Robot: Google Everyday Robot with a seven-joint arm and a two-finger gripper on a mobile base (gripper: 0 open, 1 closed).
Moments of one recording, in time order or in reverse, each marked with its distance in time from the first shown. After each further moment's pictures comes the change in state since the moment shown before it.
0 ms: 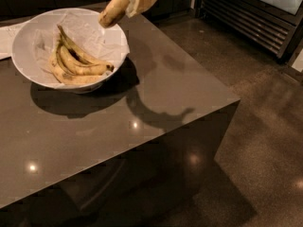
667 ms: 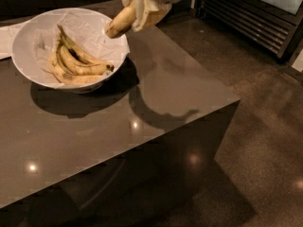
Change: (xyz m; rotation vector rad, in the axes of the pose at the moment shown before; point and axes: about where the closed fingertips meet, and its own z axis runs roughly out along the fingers) arm 0.004 0.025 0.006 0.020 -0.009 0.055
